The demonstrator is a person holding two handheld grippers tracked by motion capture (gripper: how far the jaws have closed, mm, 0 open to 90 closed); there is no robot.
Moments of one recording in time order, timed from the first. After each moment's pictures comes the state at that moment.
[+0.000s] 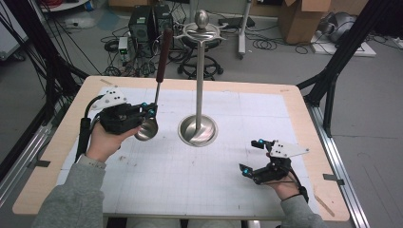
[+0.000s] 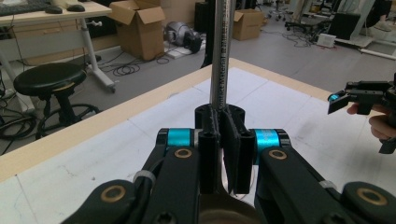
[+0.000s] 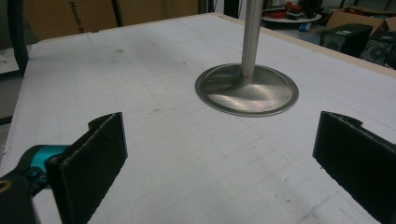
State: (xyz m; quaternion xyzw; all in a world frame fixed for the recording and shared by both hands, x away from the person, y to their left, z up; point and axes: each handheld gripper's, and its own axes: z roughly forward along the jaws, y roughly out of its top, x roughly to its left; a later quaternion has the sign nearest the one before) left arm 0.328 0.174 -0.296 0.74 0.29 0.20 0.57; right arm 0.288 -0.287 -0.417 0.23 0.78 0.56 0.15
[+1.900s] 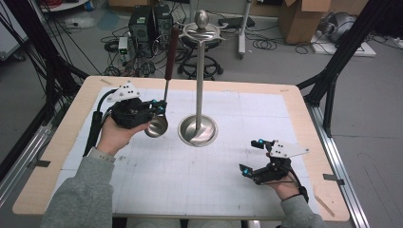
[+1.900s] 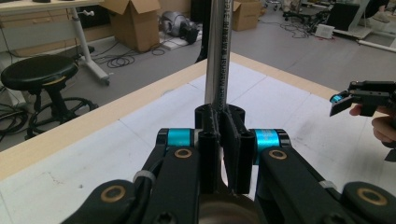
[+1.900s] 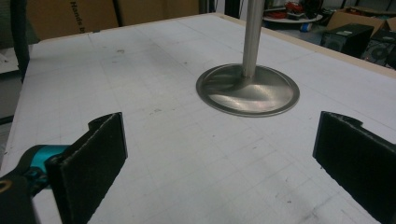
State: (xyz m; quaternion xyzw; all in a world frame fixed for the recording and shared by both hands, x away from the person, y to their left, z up) left arm 0.343 0.151 -0.294 0.75 0.29 0.19 0.56; right arm 0.288 -0.286 -0.417 0.23 0.78 0.56 0.15
